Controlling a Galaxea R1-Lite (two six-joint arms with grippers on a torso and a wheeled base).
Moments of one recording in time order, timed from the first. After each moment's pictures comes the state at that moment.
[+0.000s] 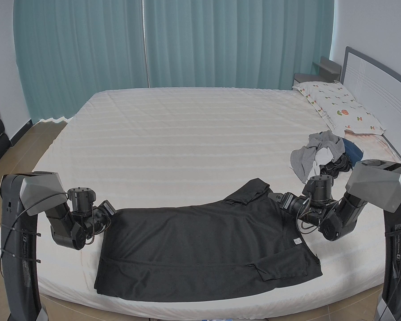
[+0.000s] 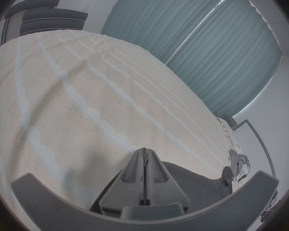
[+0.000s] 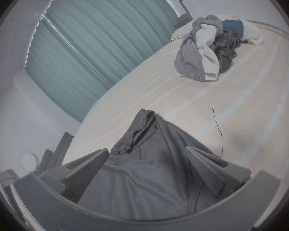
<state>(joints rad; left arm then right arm) 0.01 2.52 -0.88 -1.12 -0.05 -0.71 0.21 2.42 -0.89 -1.07 0.08 0.64</state>
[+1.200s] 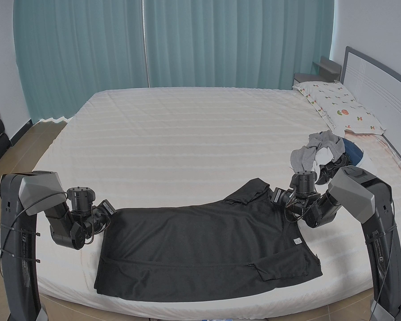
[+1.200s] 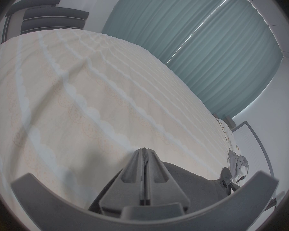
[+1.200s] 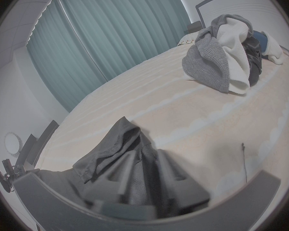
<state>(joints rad) 0.01 2.51 -0.87 -1.11 -0.06 -0.72 0.18 2.69 -1.40 -0.83 0.05 0.46</state>
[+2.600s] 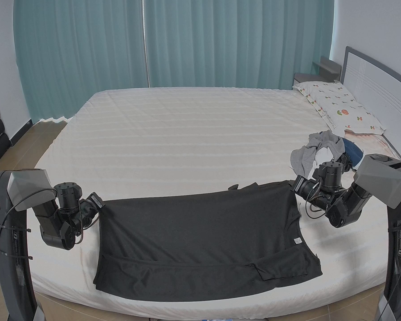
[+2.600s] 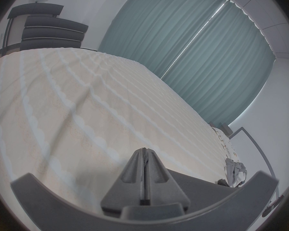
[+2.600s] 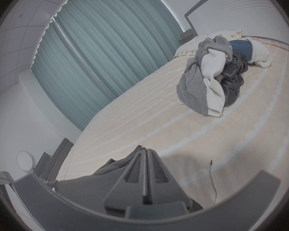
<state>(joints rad) 0.07 2.44 -0.78 -1.26 -0.05 -0.68 0.11 2.44 -1.04 -1.08 0.12 0.57</state>
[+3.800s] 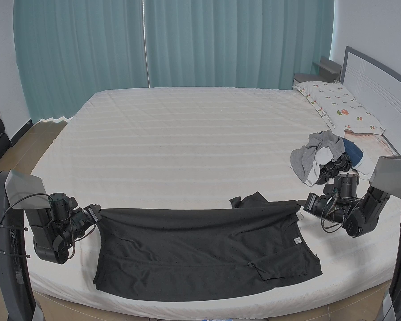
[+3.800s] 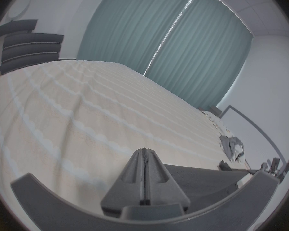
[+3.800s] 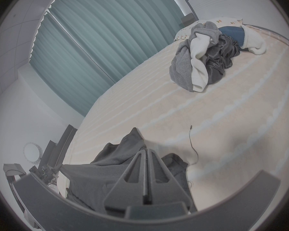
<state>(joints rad) 0.11 2.44 -0.58 -1.51 -0.21 -0.46 0.04 2.33 -0.77 -1.07 0.29 0.51</state>
